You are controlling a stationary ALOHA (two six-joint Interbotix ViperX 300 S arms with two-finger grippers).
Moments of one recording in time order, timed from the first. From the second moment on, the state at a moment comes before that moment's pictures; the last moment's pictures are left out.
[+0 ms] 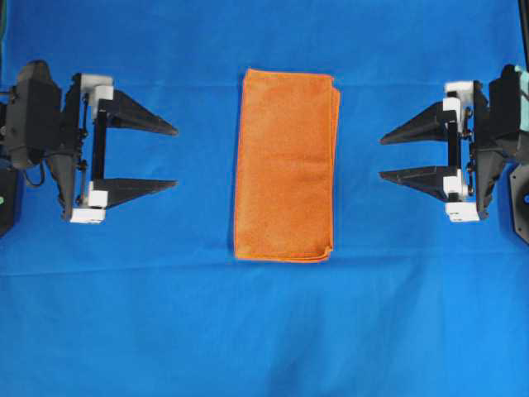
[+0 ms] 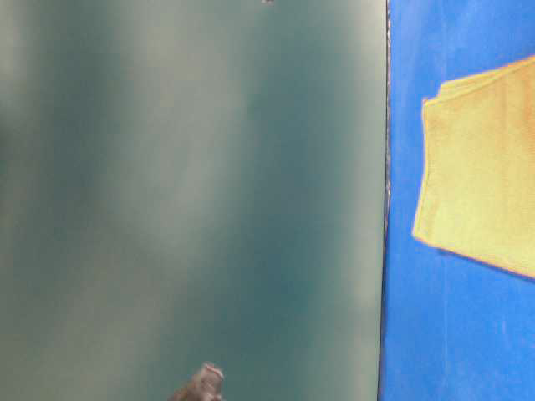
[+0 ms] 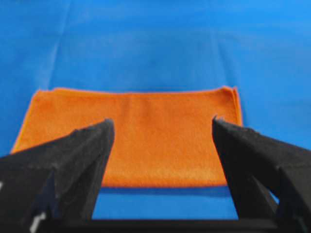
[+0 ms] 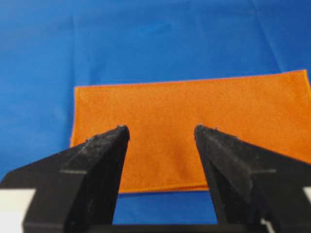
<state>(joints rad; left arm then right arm) 0.02 -0.58 1.01 -0.03 -0.12 0.10 -0.10 -0.67 1.12 -0.46 -0.12 0.53</state>
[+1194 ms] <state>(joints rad) 0.27 -0.15 0.81 -0.03 -0.26 0.04 -0.42 -0.31 0.94 -0.45 -0.09 0.52</state>
